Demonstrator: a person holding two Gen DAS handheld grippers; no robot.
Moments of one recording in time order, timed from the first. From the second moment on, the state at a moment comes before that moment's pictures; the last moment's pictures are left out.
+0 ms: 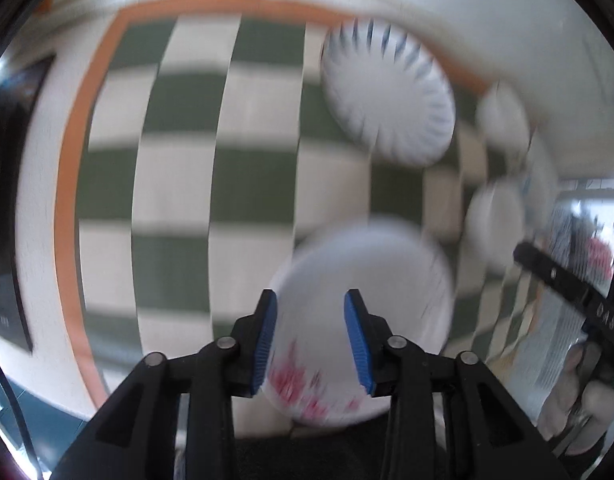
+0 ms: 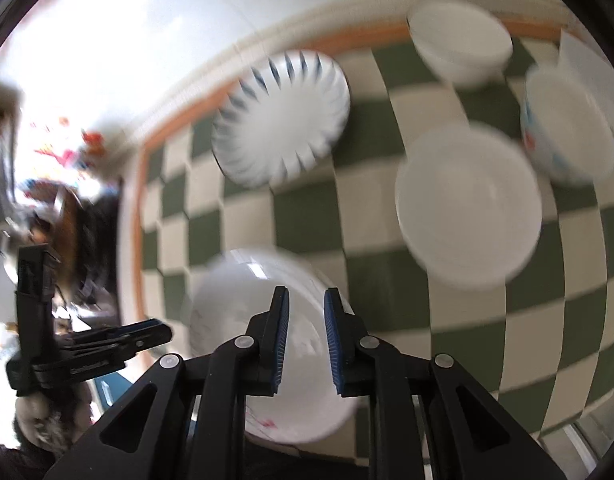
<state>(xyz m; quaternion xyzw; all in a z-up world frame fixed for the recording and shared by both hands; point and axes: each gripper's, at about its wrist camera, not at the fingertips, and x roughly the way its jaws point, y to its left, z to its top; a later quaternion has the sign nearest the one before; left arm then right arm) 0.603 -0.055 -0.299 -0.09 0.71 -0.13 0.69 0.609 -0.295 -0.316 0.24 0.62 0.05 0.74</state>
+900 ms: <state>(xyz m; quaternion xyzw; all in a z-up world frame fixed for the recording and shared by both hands) 0.782 -0.103 -0.388 -0.07 0.70 -0.13 0.70 0.810 -0.338 -0.423 0.21 0.66 0.01 0.72</state>
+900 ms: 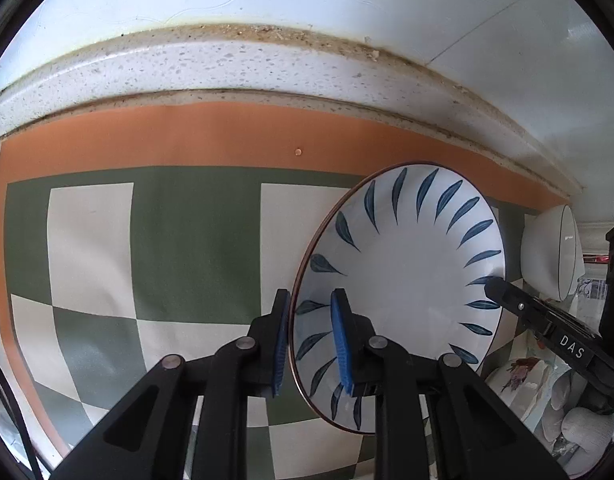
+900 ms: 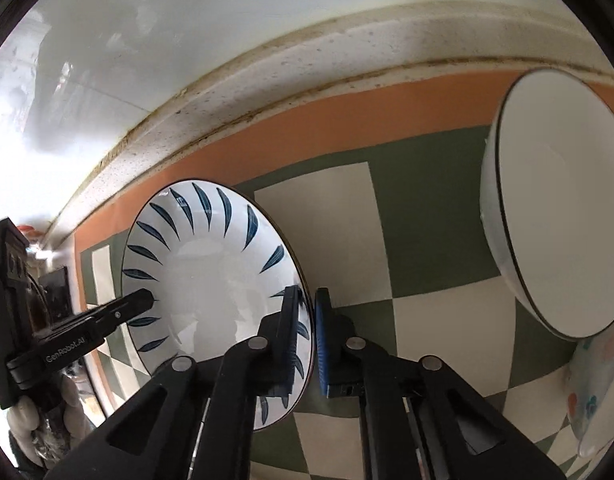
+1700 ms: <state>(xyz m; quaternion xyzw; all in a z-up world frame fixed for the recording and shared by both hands) 0.728 -0.096 -0.306 -0.06 0.66 -0.13 0.74 0.771 -0.317 -0.356 0.18 0.63 0.06 0.75</state>
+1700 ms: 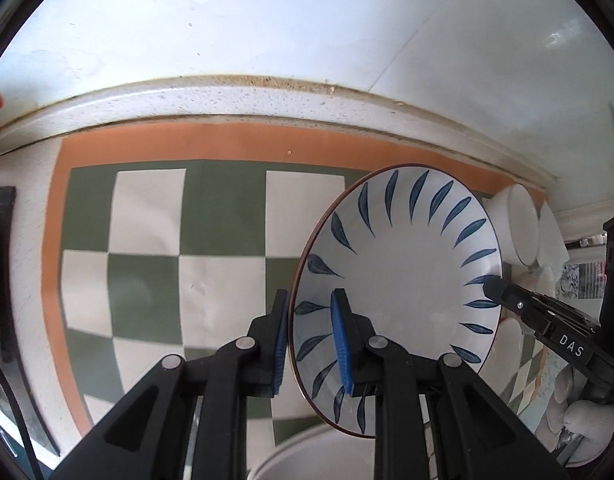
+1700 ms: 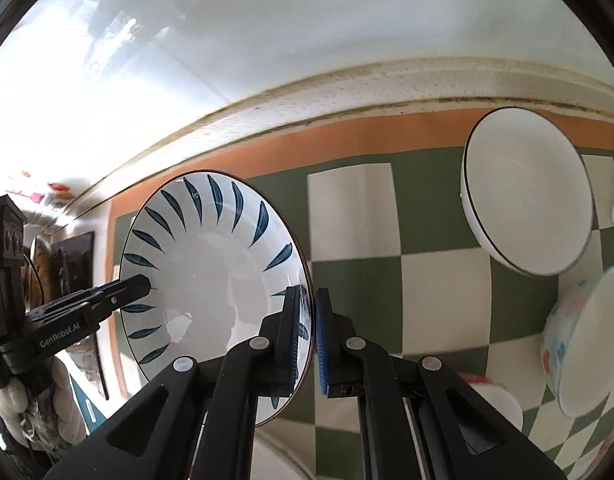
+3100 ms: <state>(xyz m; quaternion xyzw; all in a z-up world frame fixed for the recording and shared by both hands) 0.523 -0.066 -0.353 -0.06 0.71 -0.06 0.70 0.569 -0.280 -0.386 0.15 0.67 0.14 0.72</state>
